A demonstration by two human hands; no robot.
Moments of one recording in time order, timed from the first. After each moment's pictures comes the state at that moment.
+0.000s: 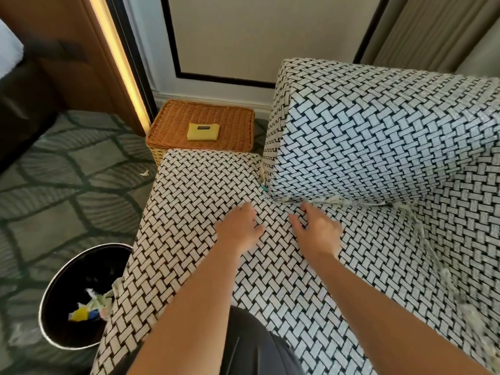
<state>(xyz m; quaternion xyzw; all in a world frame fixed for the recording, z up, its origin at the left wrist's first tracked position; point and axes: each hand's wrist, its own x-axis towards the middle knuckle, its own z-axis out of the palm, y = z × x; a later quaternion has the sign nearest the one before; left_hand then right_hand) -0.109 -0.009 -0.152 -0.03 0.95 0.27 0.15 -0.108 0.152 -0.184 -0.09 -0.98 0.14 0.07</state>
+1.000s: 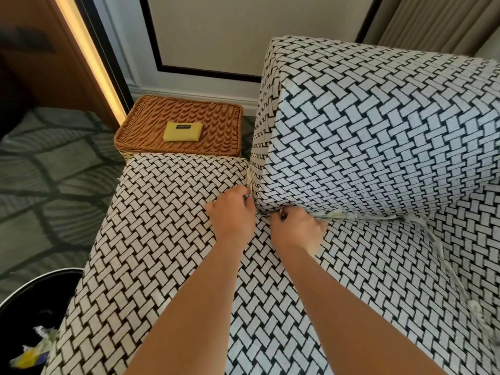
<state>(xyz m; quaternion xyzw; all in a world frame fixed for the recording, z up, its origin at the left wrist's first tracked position) -0.186 0.021 -0.184 -0.12 0.93 0.34 -0.05 -0.169 0.120 -0.189 -0.20 -0.97 0.14 0.01</state>
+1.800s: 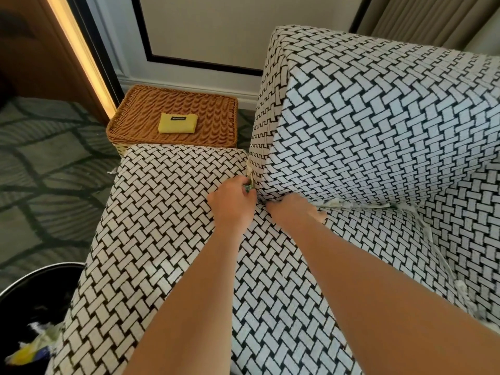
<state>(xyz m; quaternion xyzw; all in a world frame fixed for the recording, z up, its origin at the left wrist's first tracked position) -0.186 0.011 -0.183 -0.09 0.92 0.39 -0.02 -0.186 0.116 -0.162 -0.24 -0.94 0.11 -0.20</state>
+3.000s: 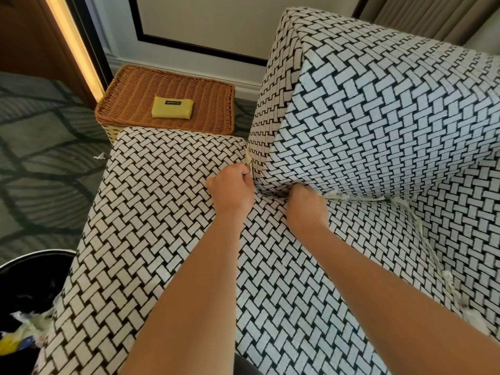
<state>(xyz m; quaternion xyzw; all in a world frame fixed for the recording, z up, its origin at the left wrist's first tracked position) -0.190 0.011 -0.187 -0.10 0.91 0.40 -0.06 -0.164 0.134 -0.170 -0.07 -1.00 0.01 -0.04</state>
